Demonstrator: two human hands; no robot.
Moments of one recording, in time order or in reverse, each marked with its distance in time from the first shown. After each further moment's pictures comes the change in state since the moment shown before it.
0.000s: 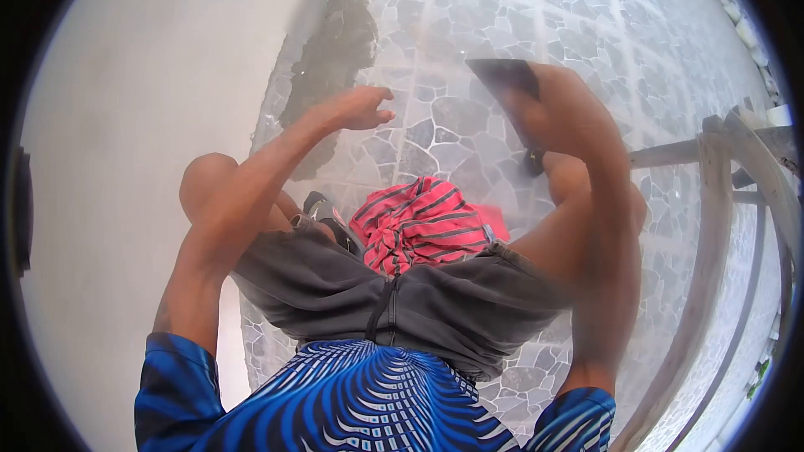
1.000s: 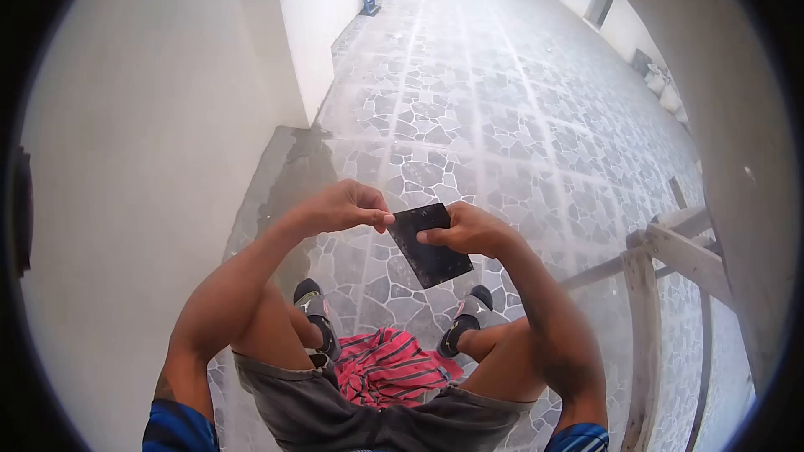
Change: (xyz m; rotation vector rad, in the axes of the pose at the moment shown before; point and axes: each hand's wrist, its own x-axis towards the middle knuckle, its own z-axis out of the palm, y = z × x) left_hand -0.012 0.022 -0.161 -0.840 0.069 0.392; right_hand 0.120 -0.023 -0.011 0.166 -0.411 -0.164
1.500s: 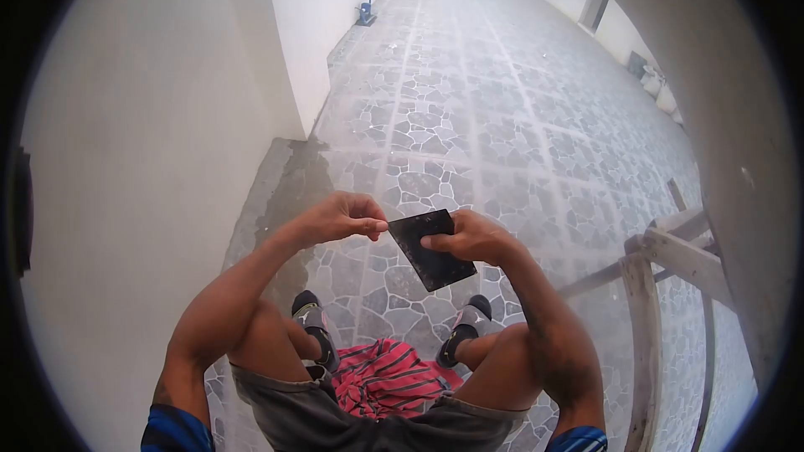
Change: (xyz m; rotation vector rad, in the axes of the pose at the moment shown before) left_hand 0.010 -0.015 0.001 -0.073 0.037 0.059; right_hand -0.007 0.008 -0.009 0.126 0.080 -0.037
